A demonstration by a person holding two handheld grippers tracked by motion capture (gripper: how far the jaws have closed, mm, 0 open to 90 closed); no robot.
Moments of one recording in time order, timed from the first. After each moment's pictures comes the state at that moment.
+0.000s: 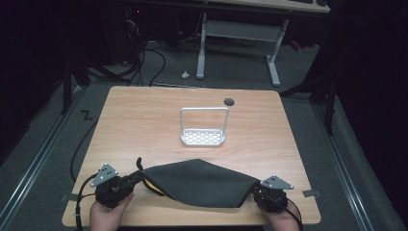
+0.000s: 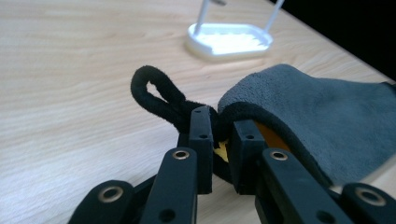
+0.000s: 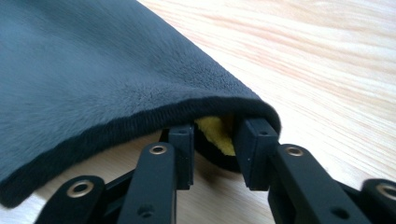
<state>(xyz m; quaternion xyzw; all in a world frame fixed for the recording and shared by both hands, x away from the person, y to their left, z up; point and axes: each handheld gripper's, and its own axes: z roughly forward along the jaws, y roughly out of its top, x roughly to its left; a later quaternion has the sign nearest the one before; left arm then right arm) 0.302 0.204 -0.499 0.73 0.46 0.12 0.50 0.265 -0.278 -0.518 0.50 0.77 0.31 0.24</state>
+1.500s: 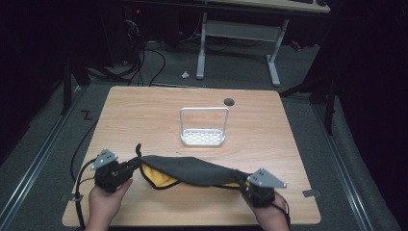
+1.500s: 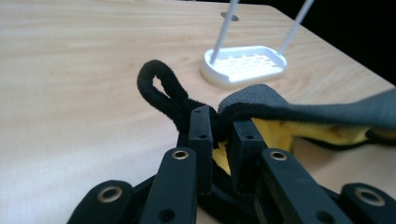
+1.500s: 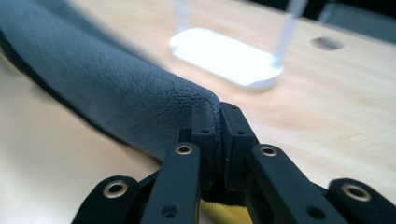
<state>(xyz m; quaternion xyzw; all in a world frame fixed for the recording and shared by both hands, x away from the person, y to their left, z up) 0.352 0.195 -0.465 0.73 0.45 0.14 0.49 0.278 -0.232 -0.456 0.42 0.75 0.42 0.28</state>
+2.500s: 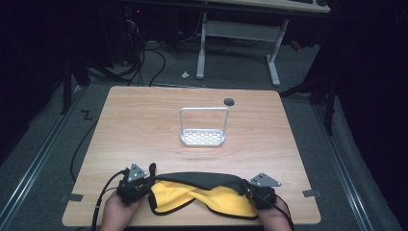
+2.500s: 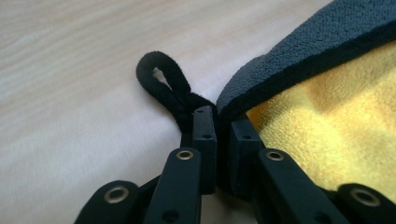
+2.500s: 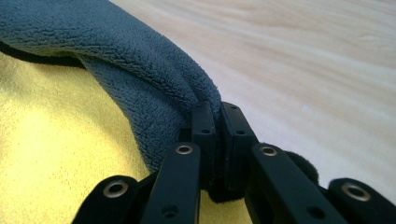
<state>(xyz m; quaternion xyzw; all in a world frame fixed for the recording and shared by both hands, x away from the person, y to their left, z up) 0.310 0.158 -0.525 0.83 0.40 0.14 0.36 0.269 -0.252 -0.520 0.46 0.79 0.32 0.24</state>
